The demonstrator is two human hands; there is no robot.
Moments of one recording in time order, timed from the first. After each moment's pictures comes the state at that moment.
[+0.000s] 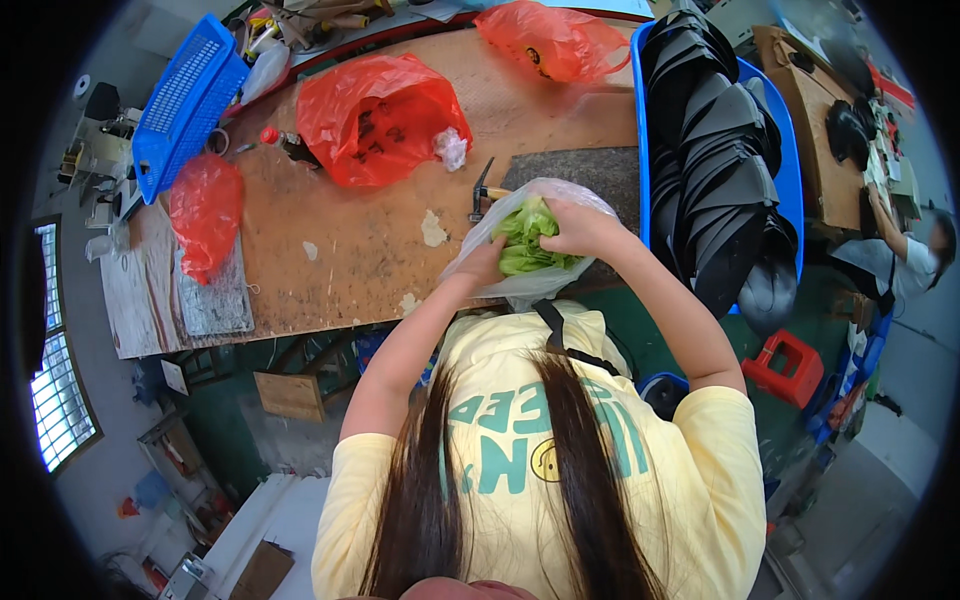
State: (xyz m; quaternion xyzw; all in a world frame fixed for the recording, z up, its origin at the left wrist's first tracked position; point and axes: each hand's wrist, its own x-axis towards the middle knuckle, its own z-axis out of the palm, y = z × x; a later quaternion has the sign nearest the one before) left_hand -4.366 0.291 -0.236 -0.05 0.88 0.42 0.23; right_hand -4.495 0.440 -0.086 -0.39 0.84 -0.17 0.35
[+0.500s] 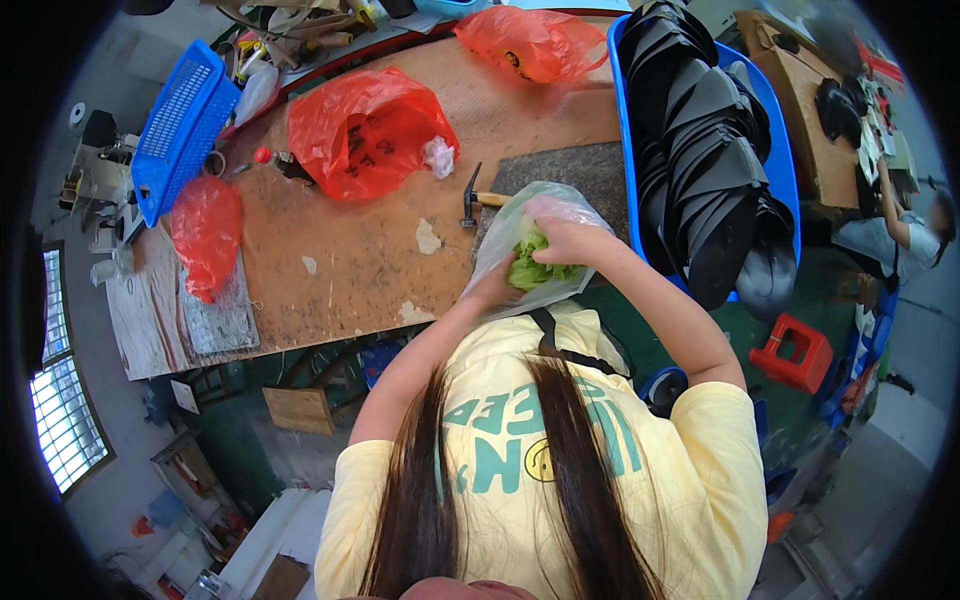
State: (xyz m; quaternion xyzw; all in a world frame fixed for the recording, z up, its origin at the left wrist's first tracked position) left_hand -4.353 0.326 -0.233 -0.03 0.83 0.53 0.18; right_hand -4.486 0.464 -0.120 -0.45 0.82 -0.19 0.29
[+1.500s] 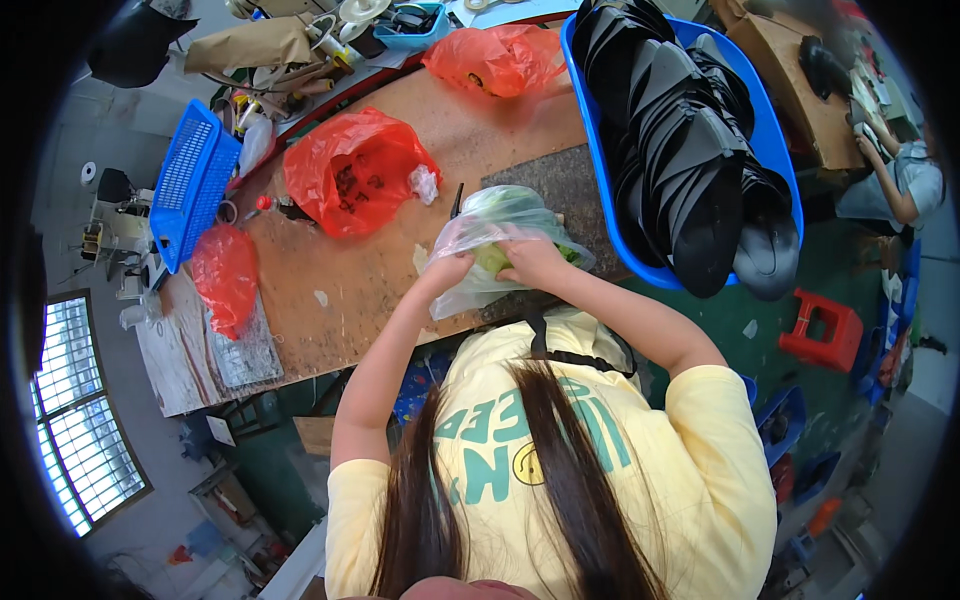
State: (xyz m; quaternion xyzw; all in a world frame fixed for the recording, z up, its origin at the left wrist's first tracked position) left_hand -4.396 0.289 -0.189 -0.03 0.87 0.49 0.04; right_hand -4.449 0.472 -0.179 -0.41 0.87 -0.21 0.18
